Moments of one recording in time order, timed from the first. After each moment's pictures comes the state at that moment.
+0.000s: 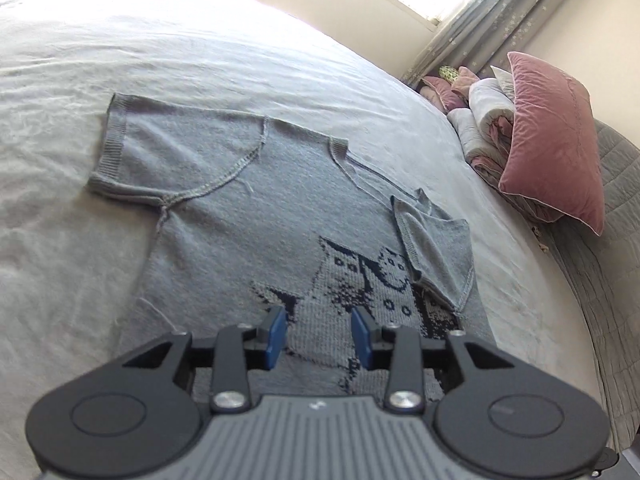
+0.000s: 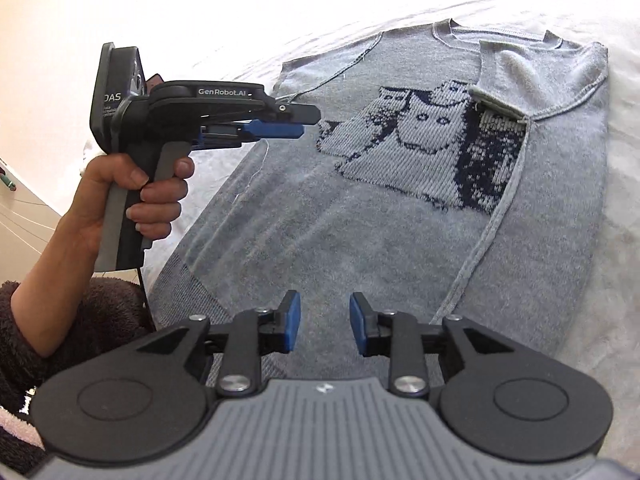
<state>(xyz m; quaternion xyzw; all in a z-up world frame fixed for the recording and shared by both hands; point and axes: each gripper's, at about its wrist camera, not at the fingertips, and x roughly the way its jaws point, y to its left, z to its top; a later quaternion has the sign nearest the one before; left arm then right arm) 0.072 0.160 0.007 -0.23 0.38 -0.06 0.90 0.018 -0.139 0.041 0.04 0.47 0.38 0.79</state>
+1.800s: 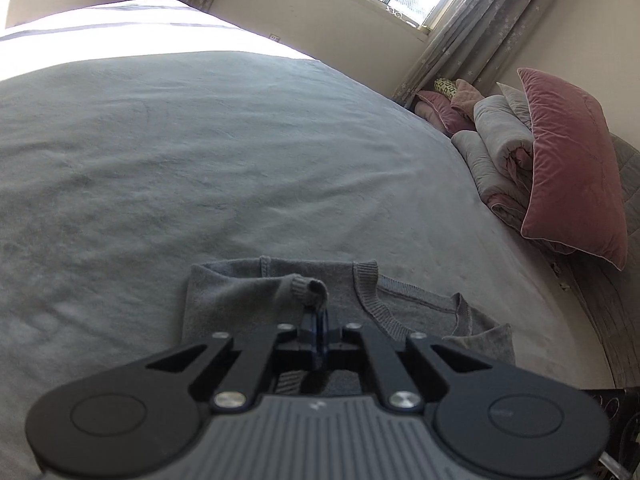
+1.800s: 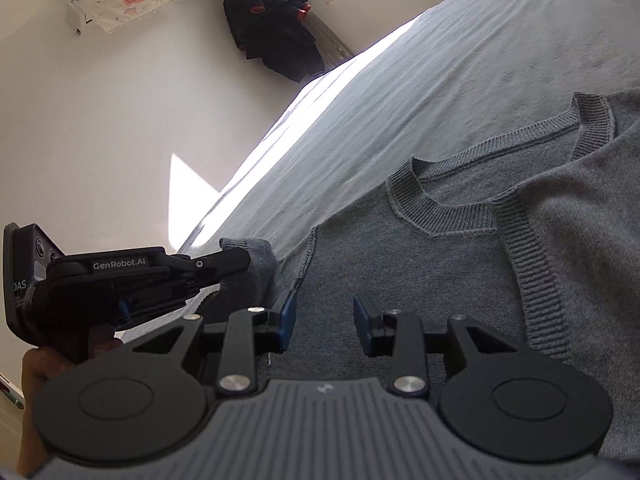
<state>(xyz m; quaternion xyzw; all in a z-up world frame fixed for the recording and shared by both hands) 0.253 0.173 0.013 -0.21 0.37 -0.10 0.90 0.219 -0.108 -0.008 0.29 0.34 0.30 0.84</state>
